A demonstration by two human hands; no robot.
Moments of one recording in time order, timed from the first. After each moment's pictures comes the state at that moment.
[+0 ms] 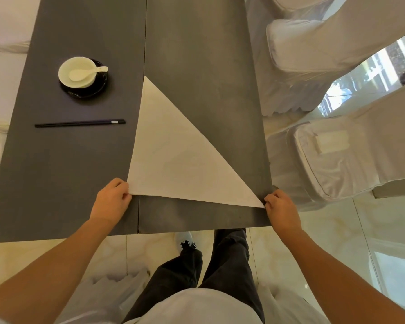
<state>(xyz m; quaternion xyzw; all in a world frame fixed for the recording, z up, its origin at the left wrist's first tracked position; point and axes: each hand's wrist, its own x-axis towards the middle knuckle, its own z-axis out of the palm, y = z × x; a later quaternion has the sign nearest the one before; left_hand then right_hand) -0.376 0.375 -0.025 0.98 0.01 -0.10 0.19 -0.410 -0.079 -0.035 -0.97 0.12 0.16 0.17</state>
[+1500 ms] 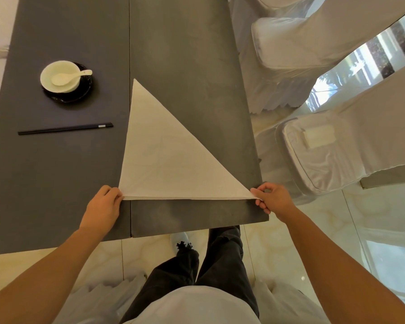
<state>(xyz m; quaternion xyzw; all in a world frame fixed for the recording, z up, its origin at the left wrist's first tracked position) -0.381 0.380 -0.040 0.97 0.06 -0.16 0.19 -0.384 -0.089 -0.016 -0.79 0.31 0.25 0.46</state>
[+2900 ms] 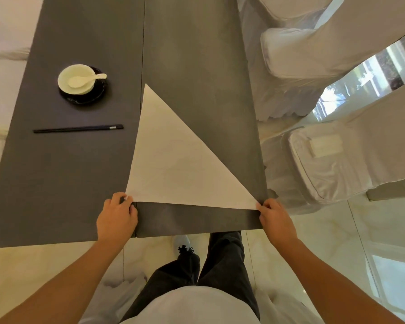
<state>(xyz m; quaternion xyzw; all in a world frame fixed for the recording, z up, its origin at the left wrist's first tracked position) -0.408 0.342 -0.019 0.98 0.12 -0.15 0.11 -0.434 -0.079 -0.035 -0.97 0.07 0.18 0.13</state>
